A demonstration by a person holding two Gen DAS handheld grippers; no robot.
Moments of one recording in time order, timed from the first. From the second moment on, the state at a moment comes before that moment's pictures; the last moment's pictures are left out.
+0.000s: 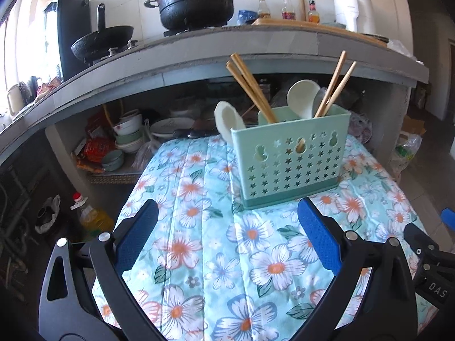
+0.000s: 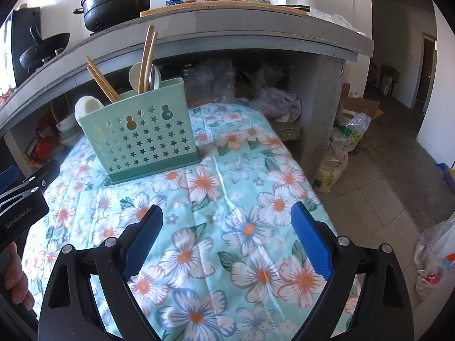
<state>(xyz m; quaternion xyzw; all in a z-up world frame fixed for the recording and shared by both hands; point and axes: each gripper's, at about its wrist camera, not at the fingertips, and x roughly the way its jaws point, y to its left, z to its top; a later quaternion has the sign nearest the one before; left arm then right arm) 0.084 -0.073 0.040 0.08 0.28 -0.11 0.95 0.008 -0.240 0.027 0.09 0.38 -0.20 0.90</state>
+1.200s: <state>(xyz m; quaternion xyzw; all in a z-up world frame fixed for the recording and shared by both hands) 0.096 -0.036 0.040 0.06 0.31 -0.01 0.95 0.037 -0.214 0.048 0.02 0.40 -0.18 0.90</state>
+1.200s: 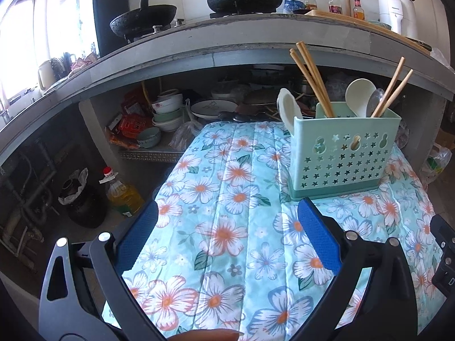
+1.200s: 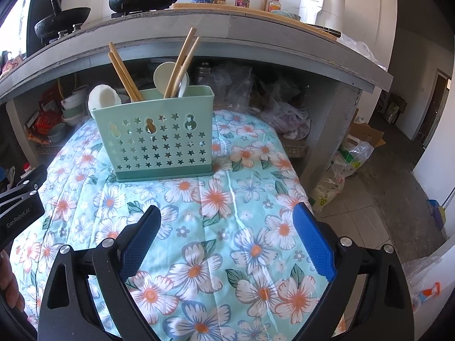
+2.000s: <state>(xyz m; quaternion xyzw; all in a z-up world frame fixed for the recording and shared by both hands) 0.098 -0.016 0.039 0.04 0.32 0.02 0.95 0.042 -0.205 0.051 0.01 0.40 -0.17 0.90</state>
